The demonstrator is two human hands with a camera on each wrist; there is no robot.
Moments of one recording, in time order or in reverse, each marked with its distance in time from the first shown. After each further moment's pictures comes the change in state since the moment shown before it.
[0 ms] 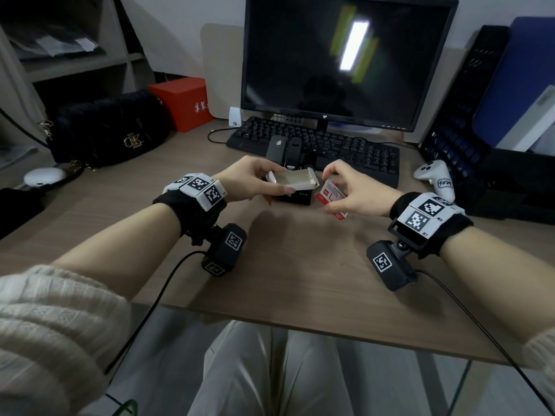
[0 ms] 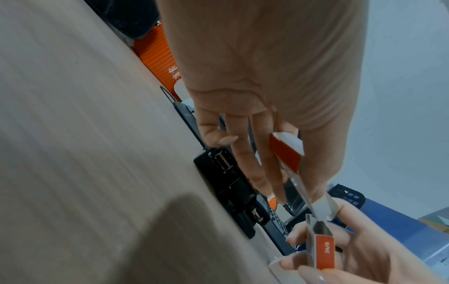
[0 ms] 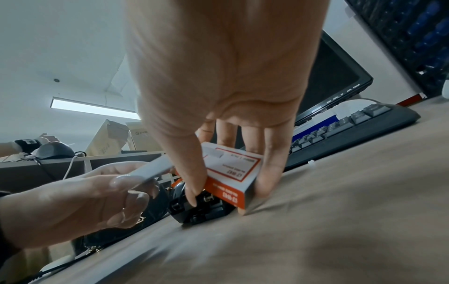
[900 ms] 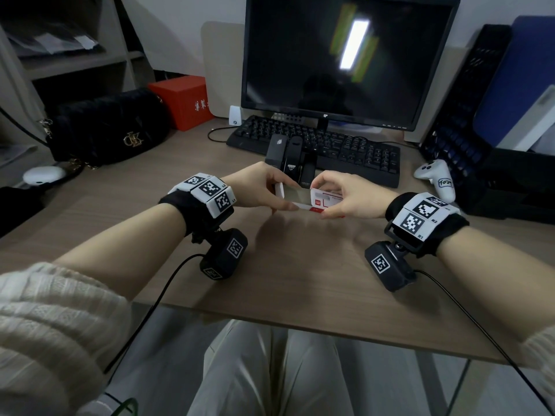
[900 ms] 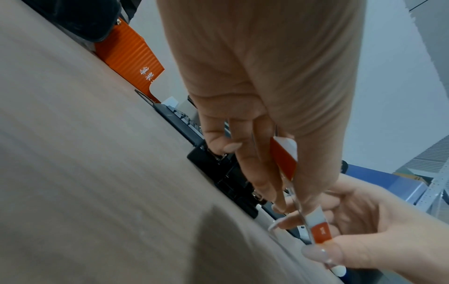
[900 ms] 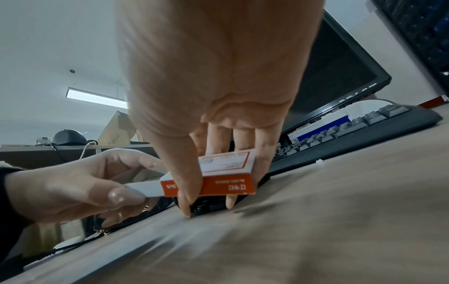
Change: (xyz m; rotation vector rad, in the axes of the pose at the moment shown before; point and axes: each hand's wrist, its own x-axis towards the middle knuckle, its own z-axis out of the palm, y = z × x) left_hand 0.000 0.004 0.007 0.233 -0.158 0.104; right_hand 0.003 -0.005 0.007 -0.106 -0.043 -0.028
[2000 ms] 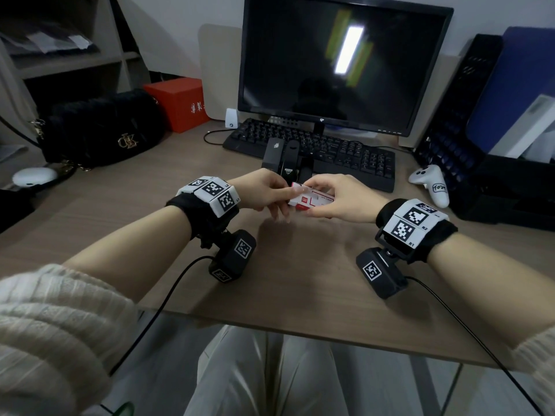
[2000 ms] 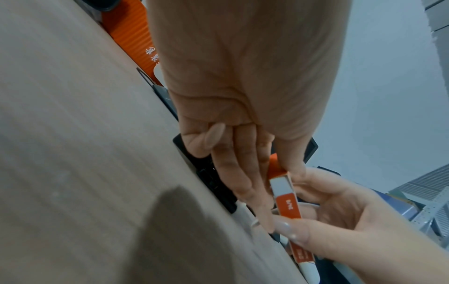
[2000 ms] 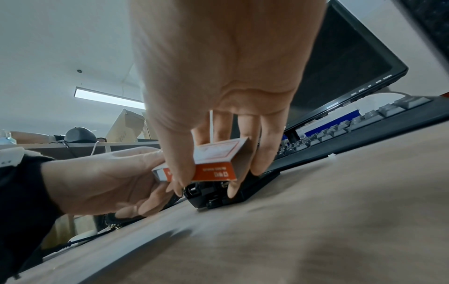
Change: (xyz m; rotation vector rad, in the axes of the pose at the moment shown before) left_hand 0.014 0.003 0.012 -0.162 -0.039 -0.146; right_hand 0.003 -0.008 0.004 -0.007 0.106 -0.060
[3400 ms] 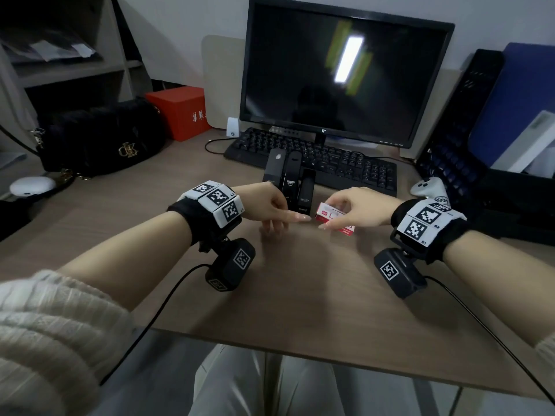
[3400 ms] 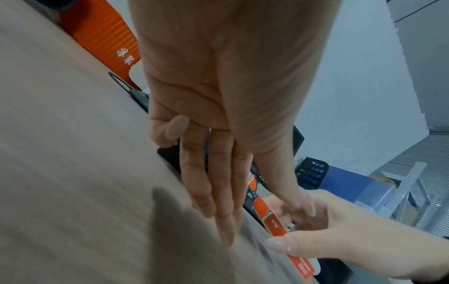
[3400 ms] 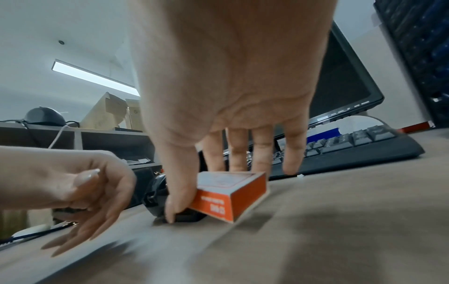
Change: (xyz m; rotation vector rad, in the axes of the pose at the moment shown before) left_hand 0.010 -0.004 -0.011 0.237 -0.141 -0.013; right_hand 0.014 0.026 -0.023 -0.238 -0.203 0.191
